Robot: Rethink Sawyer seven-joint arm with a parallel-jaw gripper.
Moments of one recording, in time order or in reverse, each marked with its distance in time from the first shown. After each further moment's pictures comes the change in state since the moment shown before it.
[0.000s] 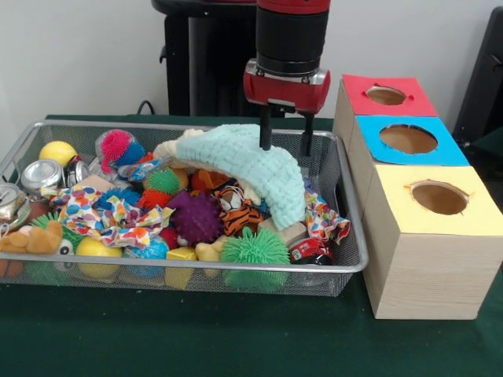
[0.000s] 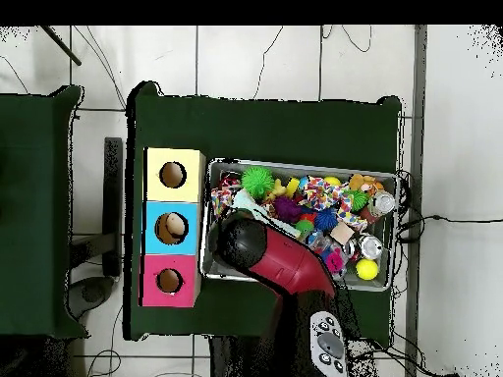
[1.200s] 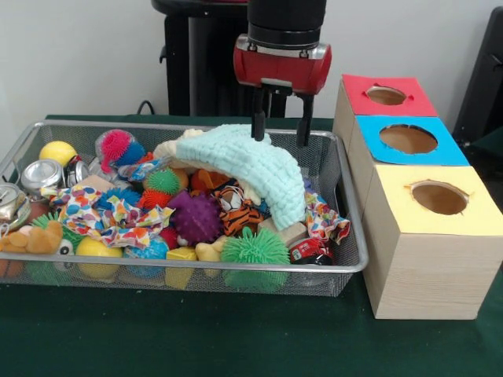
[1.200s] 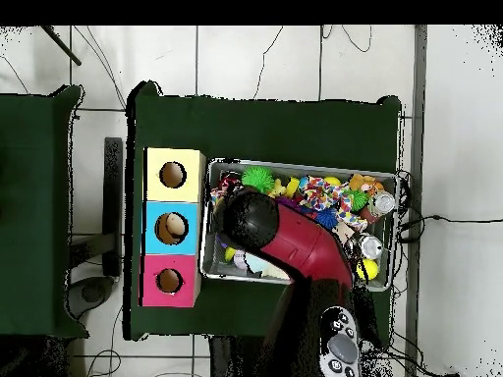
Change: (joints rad) arm 0.002 -0.022 -0.043 -0.148 -0.010 0.104 0.000
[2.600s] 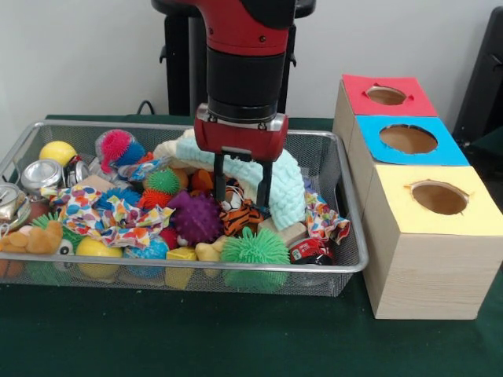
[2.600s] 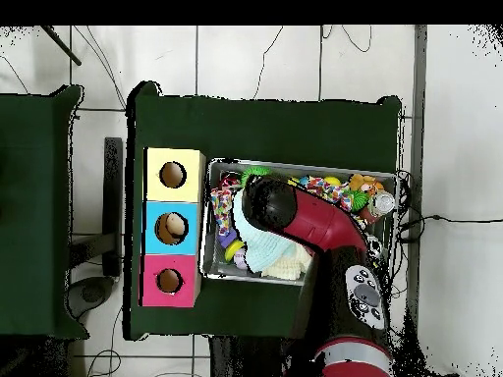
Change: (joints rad) arm -0.132 0.141 0.111 -0.104 -0.175 -0.076 0.000
